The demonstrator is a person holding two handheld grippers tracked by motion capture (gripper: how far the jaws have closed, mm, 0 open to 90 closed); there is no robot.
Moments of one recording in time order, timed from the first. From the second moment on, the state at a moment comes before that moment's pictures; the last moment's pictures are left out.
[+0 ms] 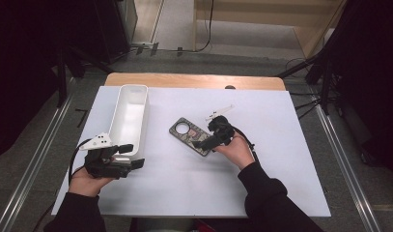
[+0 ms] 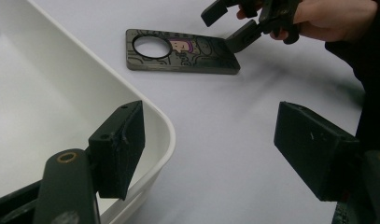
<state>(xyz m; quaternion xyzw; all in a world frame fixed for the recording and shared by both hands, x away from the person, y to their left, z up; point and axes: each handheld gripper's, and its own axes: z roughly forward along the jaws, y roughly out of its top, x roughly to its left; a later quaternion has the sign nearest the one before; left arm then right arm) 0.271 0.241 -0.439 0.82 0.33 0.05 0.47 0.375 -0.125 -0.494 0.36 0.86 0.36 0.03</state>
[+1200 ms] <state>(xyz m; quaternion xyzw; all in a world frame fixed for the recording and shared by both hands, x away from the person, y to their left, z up) 0.272 0.243 -0.440 0.81 0.33 0.05 0.47 0.378 -0.112 -0.512 0.36 0.89 0.29 0.05</state>
